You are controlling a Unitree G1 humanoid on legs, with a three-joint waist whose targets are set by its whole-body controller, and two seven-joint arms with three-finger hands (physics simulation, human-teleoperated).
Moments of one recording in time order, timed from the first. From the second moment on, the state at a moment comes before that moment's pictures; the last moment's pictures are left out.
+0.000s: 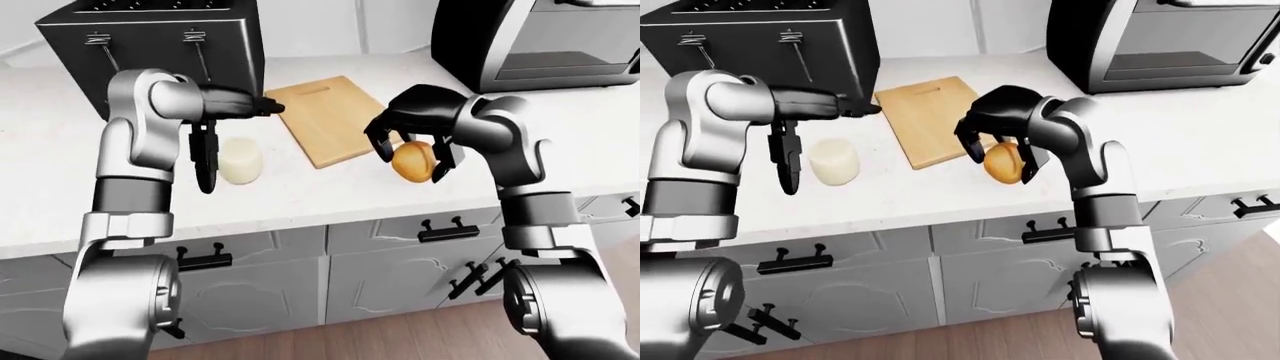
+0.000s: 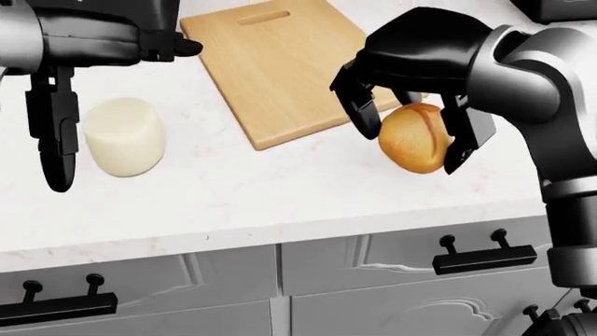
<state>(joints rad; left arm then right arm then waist) -1.13 0.47 0.06 0.56 0.88 -0.18 -1.21 -1.00 -0.44 -0.06 0.49 -0.86 -0.63 0.82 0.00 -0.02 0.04</state>
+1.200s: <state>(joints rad) -1.18 0.48 0.03 0.71 1.09 -0.40 -1.03 -0.98 -0.44 -0.06 0.49 -0.86 -0.63 0.81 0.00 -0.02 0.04</state>
